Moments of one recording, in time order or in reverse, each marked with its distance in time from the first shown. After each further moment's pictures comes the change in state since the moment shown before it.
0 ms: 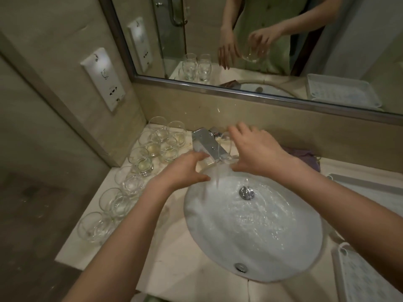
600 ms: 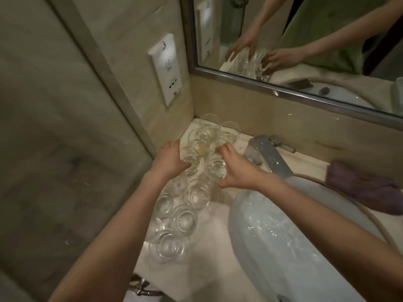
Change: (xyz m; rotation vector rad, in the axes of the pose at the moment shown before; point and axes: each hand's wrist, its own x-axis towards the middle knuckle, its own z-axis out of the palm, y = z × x) left_hand -0.002 -0.160 -0.066 0.084 0.223 -0.501; right_hand 0.134 -0.110 0.093 0.572 -0.184 -0.246
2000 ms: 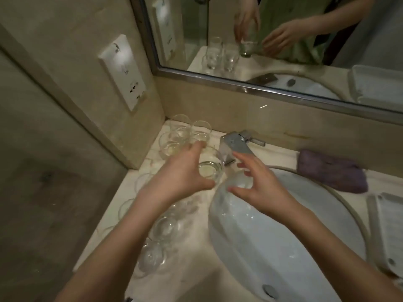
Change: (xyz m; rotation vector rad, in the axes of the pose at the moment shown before) left_hand -0.069 0.107 -0.028 -0.044 -0.144 0.329; right_hand -0.104 0.007 -0.027 0.415 0.342 0.227
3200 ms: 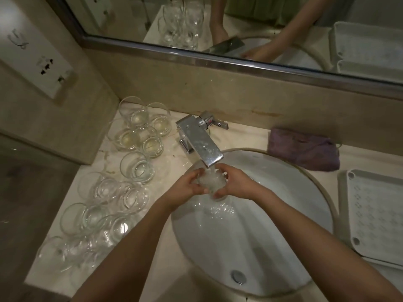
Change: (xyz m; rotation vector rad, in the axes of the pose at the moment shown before) left_hand 0.076 -0.018 0.189 -0.798 -0.365 -0.194; right_hand 0.023 0.175 0.018 0.156 -0.289 0.399
